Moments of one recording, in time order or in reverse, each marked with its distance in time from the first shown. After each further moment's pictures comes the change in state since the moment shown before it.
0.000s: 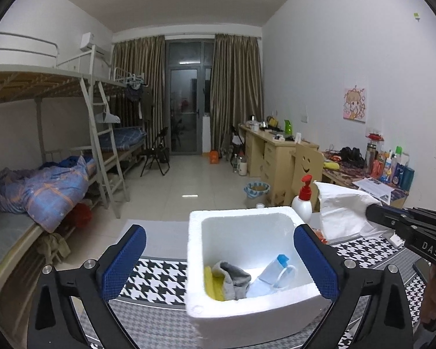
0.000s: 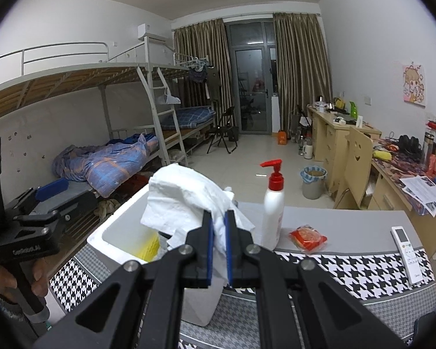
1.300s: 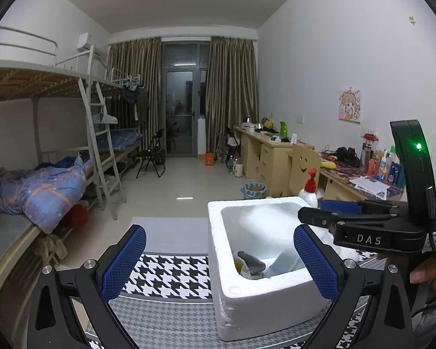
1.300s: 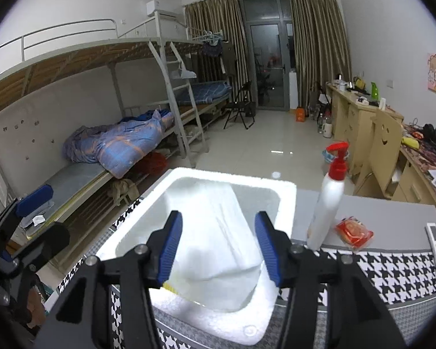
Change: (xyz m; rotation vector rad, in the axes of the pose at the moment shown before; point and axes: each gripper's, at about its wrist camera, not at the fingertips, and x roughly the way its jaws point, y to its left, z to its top) left arm -0.008 0.036 -0.019 -0.001 -0.010 -0.044; right arm 0.068 0.047 0.005 0.013 0.147 0.081
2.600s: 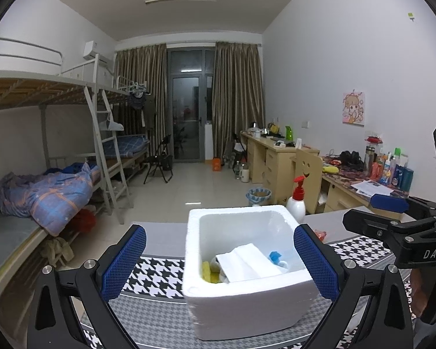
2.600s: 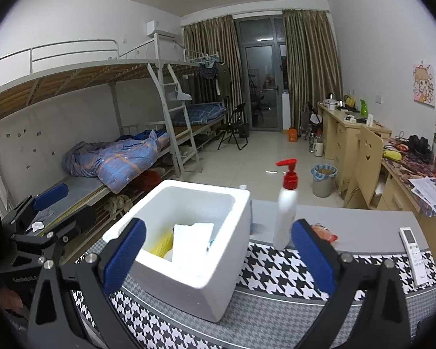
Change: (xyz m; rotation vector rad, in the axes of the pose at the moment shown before) left arm -0.014 -0.046 0.009 0.009 -0.029 0.053; right arm -0.073 -0.035 -0.010 -0.025 -0.130 -0.034
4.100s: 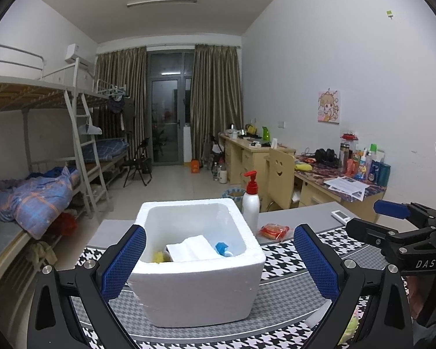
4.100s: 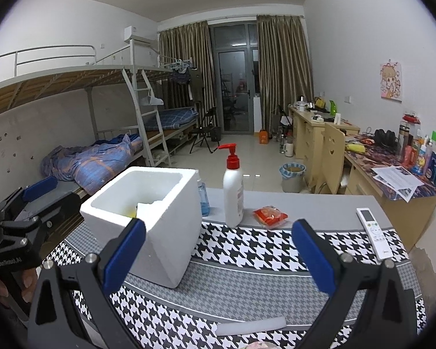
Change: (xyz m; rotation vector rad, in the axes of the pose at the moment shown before) left arm -0.027 -0.056 -0.012 0.023 -0.013 -0.103; right arm -0.062 -0.041 -0.045 0.034 -0.025 -0.140
